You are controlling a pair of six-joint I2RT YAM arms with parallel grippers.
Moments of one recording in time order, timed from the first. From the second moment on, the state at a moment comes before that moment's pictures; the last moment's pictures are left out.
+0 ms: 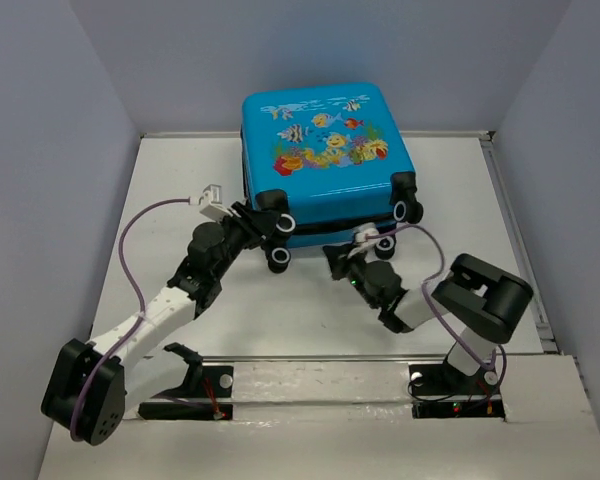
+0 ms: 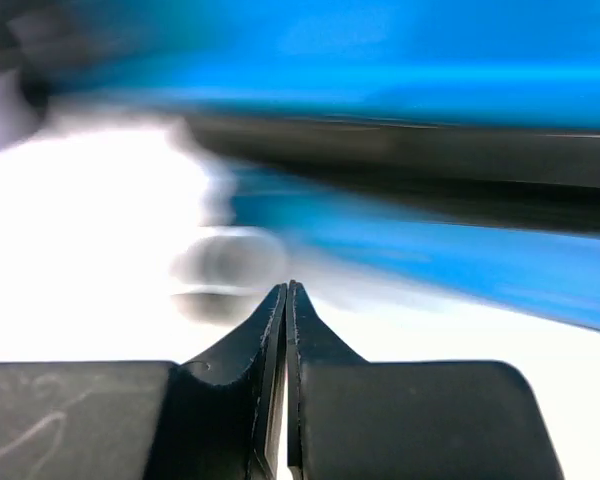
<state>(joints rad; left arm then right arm) -0.48 1.02 0.48 0.43 -0.02 -0.91 0.78 1.64 0.33 1.29 0.36 0.29</state>
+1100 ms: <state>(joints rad) -0.54 0.84 0.50 0.11 0.10 -0.83 0.75 1.15 0.34 0.63 0.18 0.42</state>
